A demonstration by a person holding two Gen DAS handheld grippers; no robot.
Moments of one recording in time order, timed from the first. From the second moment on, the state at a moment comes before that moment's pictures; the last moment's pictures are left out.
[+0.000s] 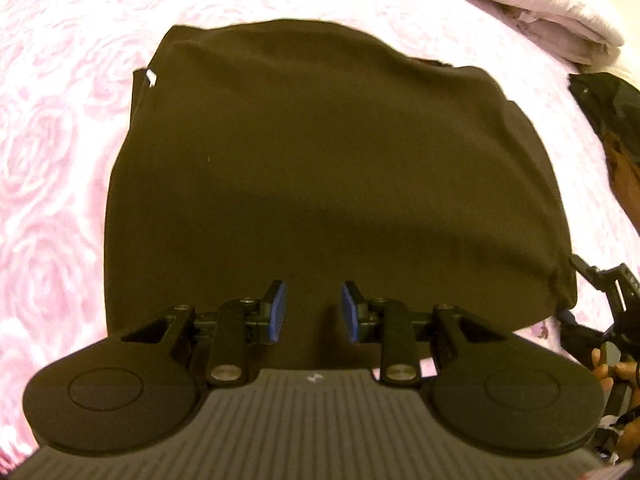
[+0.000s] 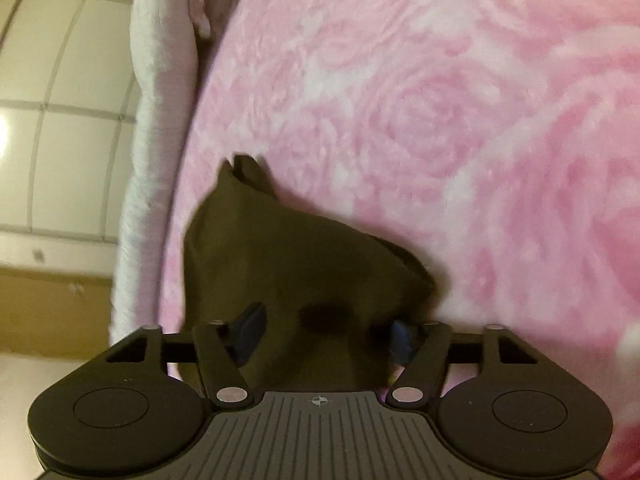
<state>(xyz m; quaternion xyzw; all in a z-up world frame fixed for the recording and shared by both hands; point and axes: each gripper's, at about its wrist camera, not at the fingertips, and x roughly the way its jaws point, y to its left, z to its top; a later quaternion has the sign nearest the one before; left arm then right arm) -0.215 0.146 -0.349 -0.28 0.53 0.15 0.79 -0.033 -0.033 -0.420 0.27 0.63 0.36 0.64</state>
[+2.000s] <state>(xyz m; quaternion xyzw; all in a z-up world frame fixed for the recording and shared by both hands) -0.259 0.231 -0.360 -0.37 0.51 0.16 0.76 -0.285 0.174 -0.366 -0.48 0.25 0.61 0.58</state>
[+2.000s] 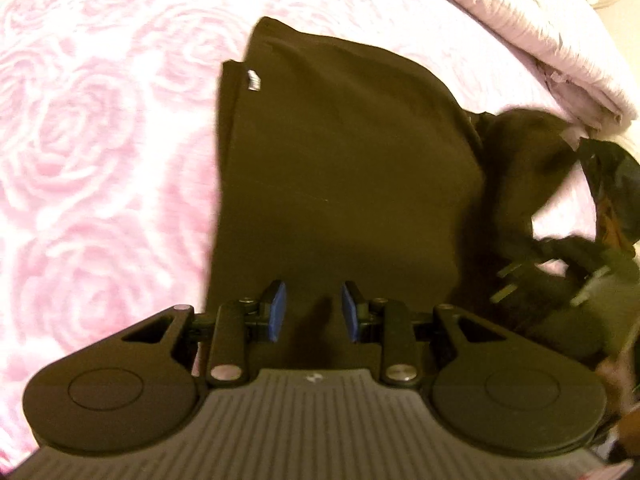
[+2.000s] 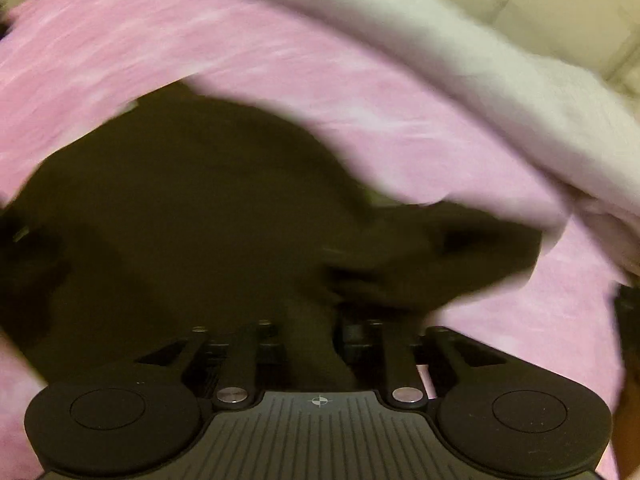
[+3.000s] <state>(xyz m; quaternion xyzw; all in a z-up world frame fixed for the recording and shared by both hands) -0.172 0.204 -0.447 -0.64 0.36 -0.02 0.68 -0.015 0.075 -0.434 0.19 0.72 0.37 0.56</state>
